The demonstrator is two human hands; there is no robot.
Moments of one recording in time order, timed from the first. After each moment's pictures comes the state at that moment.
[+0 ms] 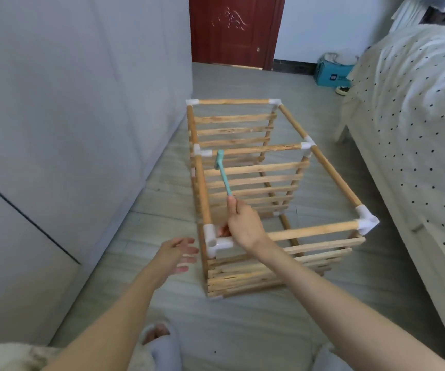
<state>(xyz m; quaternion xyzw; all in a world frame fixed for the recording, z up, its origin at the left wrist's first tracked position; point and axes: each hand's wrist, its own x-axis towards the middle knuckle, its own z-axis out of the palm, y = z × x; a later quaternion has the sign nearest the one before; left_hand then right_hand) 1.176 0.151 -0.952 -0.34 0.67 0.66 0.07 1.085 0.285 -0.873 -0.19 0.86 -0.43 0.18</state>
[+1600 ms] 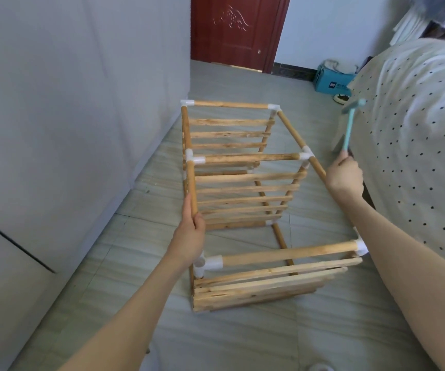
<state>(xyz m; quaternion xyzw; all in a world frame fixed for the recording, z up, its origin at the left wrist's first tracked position) 1.114 0.184 -0.914 -0.25 0.75 0.60 -0.09 0.917 0.383 -0.818 0.08 0.93 -0.34 -0.07</state>
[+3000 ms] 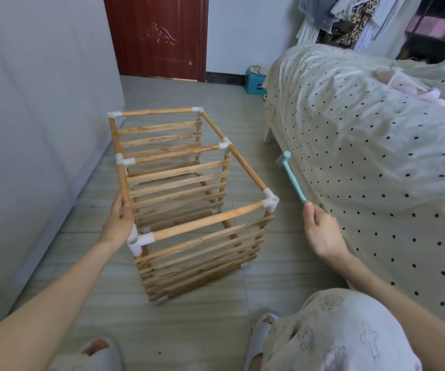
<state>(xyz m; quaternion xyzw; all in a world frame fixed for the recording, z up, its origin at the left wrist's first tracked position) 1.121 0.189 -0.911 -0.26 0.76 0.58 -0.10 1.066 0.564 -0.843 -0.03 0.94 -0.32 -0.05</state>
